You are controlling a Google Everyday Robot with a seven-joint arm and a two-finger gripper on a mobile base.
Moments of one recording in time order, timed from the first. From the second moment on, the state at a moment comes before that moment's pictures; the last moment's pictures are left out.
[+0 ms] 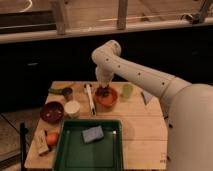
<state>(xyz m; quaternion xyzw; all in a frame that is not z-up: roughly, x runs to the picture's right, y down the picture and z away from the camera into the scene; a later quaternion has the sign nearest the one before) 0.003 -0.022 0.811 -0.20 -0.13 -0.37 0.90</state>
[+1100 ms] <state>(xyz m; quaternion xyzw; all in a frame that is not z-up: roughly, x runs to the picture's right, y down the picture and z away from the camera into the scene) 0.018 -0.026 0.819 -0.23 -0.13 -0.33 0.91</state>
